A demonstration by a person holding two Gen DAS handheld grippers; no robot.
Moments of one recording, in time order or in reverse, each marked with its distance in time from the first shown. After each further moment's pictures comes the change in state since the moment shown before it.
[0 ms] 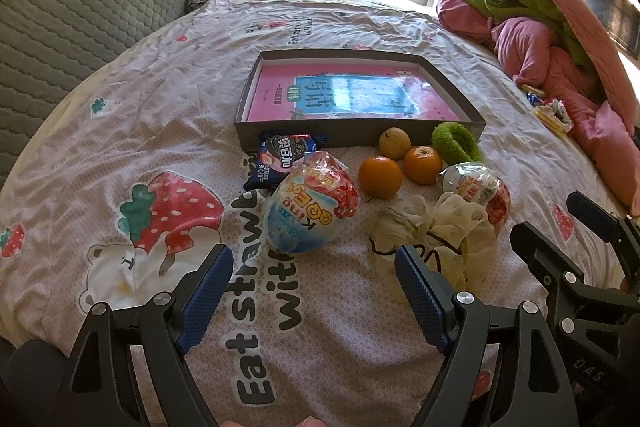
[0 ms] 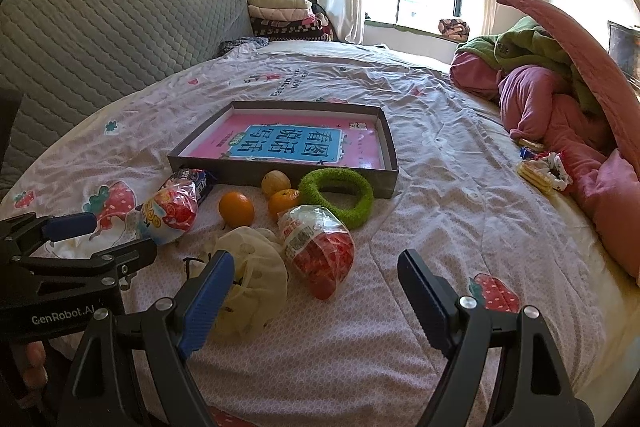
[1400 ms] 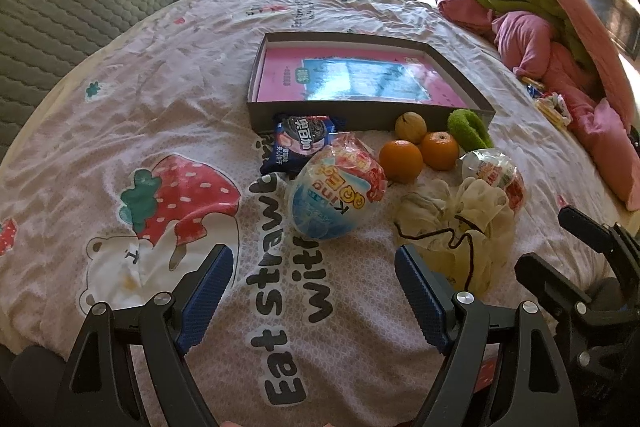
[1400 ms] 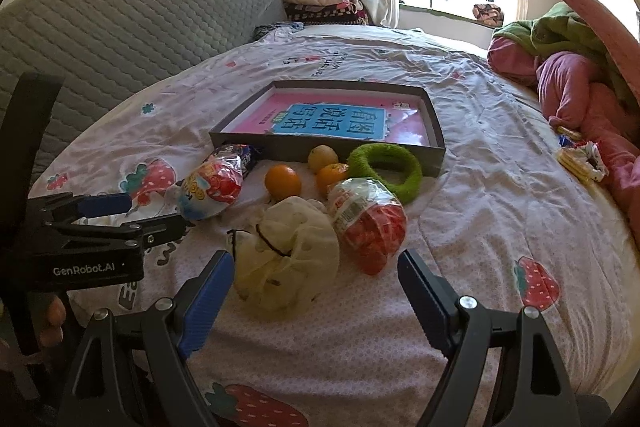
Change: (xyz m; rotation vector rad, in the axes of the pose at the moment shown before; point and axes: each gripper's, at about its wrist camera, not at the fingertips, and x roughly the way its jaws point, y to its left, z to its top) left arm 0.012 0.025 -0.005 -0.008 0.054 -0.038; right arm 0.006 0.012 -0.013 -0.013 0.067 0.149
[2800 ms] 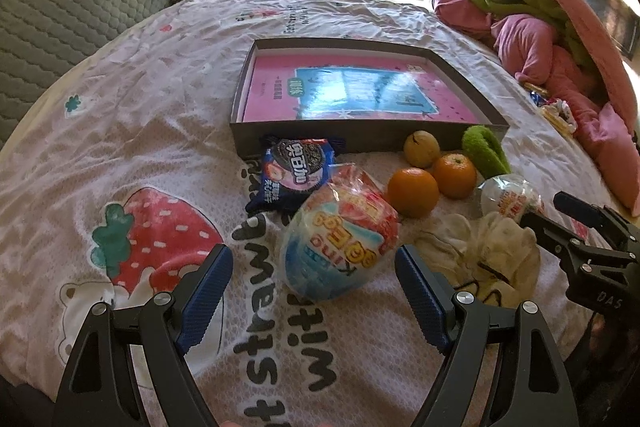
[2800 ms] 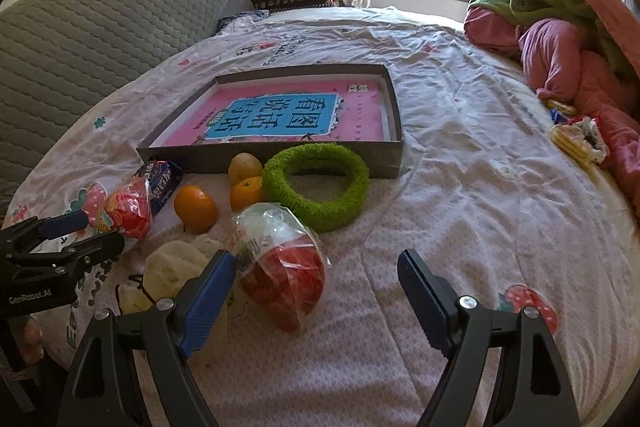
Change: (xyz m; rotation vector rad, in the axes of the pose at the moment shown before) left arm 0.038 -0.001 0.026 0.013 -0.027 -0.017; right arm 0.056 -0.059 0.023 0.087 0.060 -0.040
